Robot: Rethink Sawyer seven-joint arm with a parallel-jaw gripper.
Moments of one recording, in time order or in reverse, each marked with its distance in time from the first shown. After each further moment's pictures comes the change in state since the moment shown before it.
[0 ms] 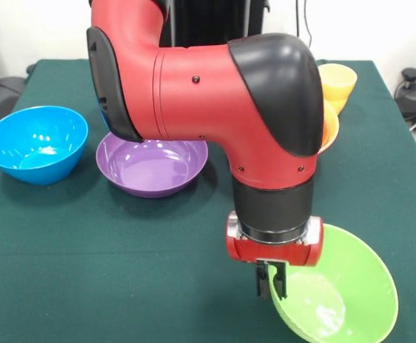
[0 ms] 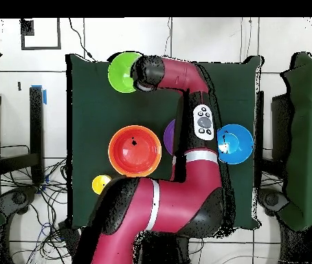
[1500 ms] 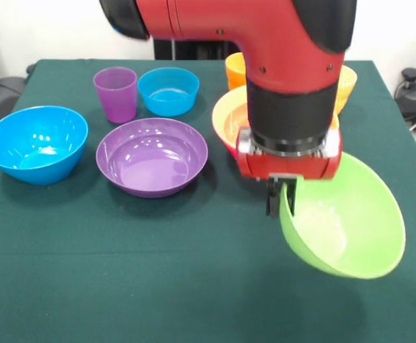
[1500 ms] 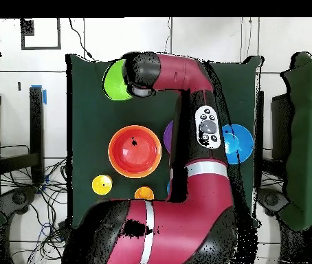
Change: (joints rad) arm 0.005 -0.246 -0.030 0.246 -0.005 0.119 0.000
